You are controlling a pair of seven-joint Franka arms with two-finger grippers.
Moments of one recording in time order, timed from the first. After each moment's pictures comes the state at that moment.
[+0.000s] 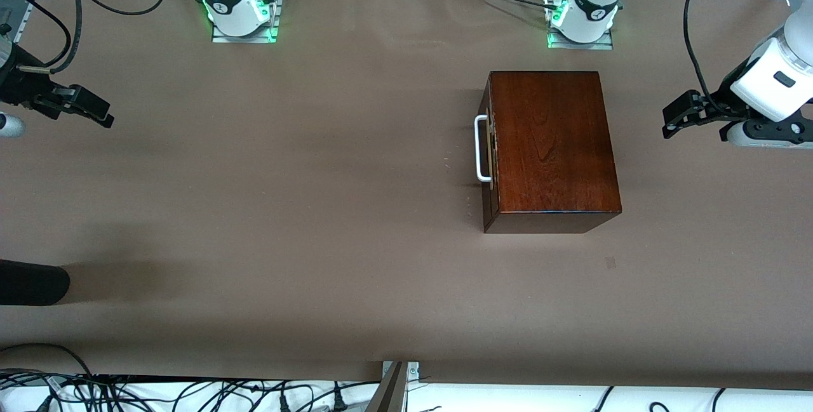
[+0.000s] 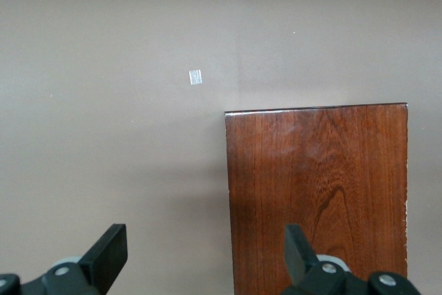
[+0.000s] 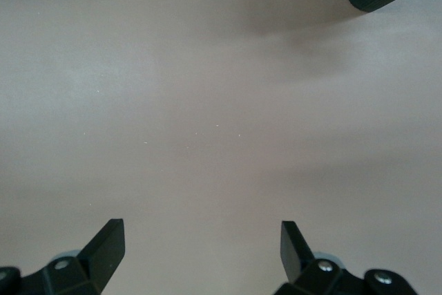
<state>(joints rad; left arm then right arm) -0.23 0.06 0.16 -1.56 -0.01 1.64 -0.05 0.02 0.00 -0.02 -1.65 -0.02 1.66 0.15</state>
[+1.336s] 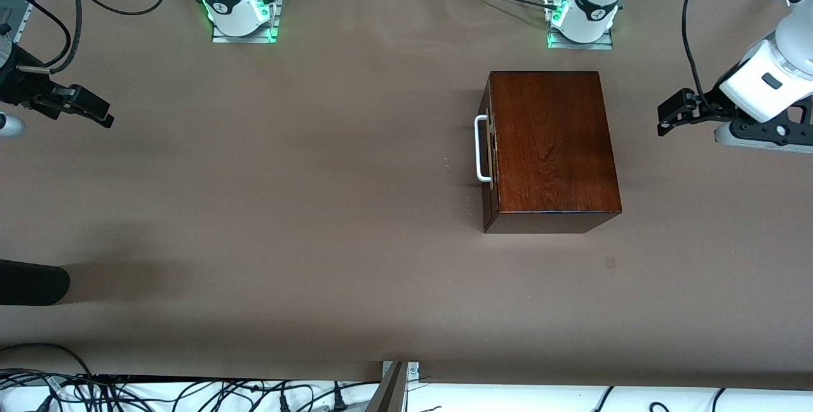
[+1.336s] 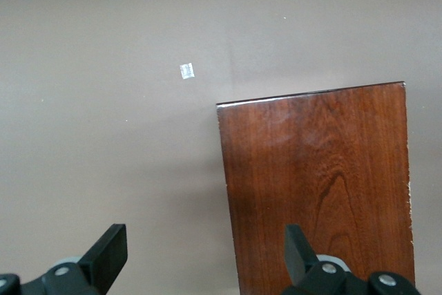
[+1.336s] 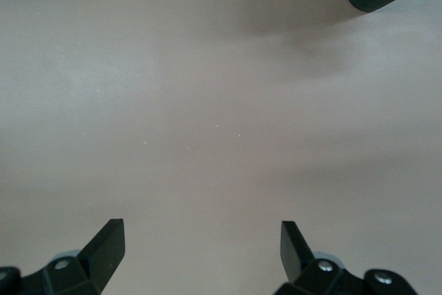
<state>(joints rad) -0.24 0.06 0.14 -1.57 -0.01 1.63 0.00 0.02 0.00 -0.02 -1.65 -0.02 1.66 0.15</state>
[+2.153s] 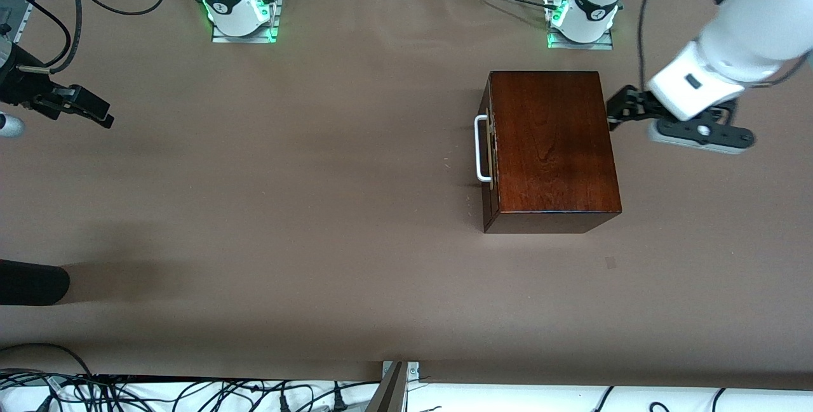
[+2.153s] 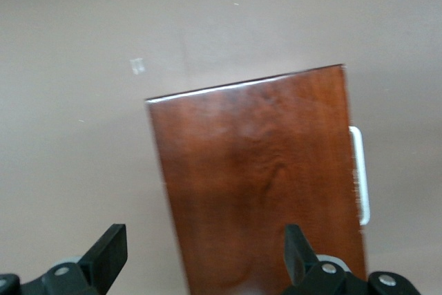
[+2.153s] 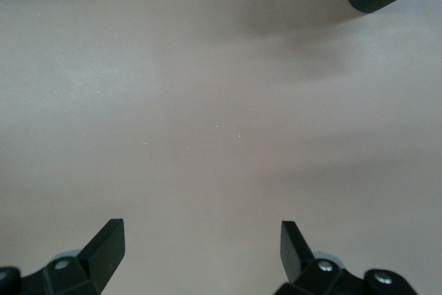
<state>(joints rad) -0.25 0.09 -0.02 -1.58 -0.01 1.63 -0.13 0.02 0.00 -0.02 -1.65 -0.02 1.66 0.15</state>
